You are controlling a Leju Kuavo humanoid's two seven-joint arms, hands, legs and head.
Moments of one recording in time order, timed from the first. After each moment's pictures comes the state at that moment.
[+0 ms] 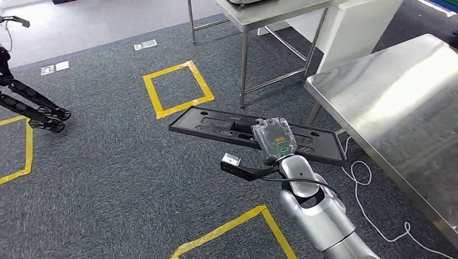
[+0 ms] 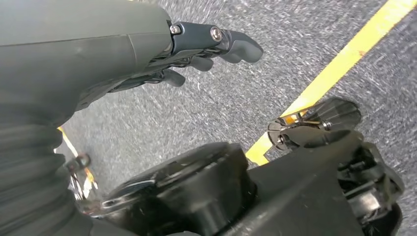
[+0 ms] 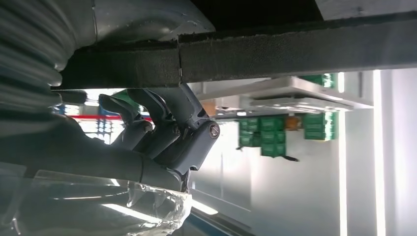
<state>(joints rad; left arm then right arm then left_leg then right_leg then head) -0.11 -0.10 0.06 -0.20 -0.22 0.16 0.03 -0.51 -0.07 0.72 -1.33 1.27 -0.24 0.00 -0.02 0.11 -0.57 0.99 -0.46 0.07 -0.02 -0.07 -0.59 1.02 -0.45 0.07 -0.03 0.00</state>
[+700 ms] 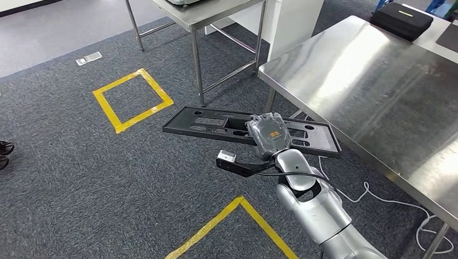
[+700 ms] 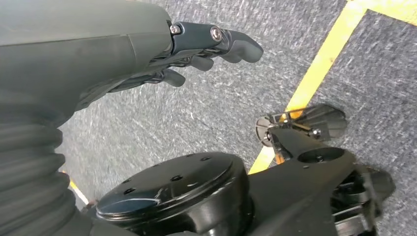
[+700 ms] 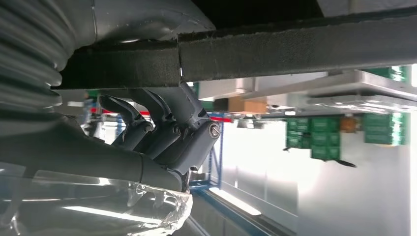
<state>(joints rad) -0.12 -0.10 0.07 -0.20 -0.21 0.15 0.03 -0.56 -0.06 0.75 -1.30 1.25 -0.22 -0.02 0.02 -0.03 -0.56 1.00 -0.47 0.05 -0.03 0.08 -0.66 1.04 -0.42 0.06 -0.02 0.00</state>
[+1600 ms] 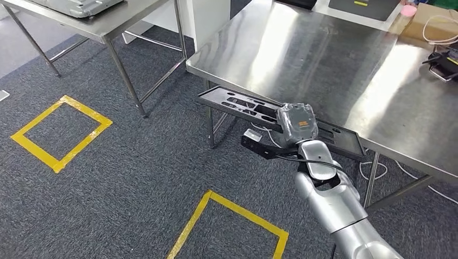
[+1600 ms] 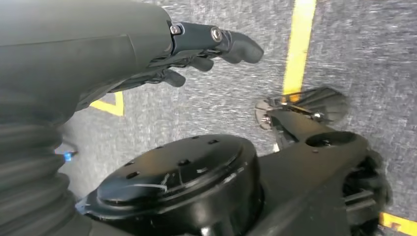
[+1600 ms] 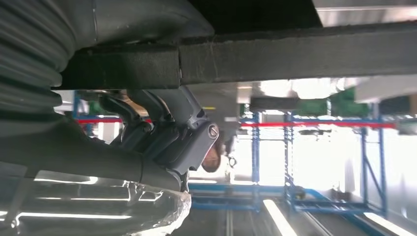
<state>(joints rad) -0.10 -0.09 0.11 -0.19 -0.21 0.15 0.01 -0.58 -0.09 0.61 -1.23 1.22 -0.25 0.01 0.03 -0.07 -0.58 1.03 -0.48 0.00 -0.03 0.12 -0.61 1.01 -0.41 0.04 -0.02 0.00</state>
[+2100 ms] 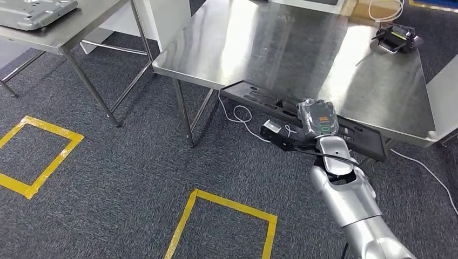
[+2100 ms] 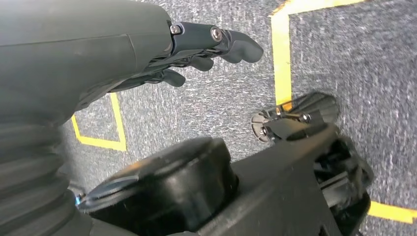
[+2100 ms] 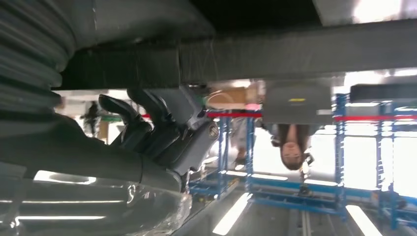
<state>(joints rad) -0.11 -0.10 0.12 -0.20 -0.22 0.13 -0.02 -0.61 -0.13 0.52 -1.18 1.27 -0.27 0.03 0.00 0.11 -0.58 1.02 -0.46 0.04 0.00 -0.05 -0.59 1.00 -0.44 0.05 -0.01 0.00</state>
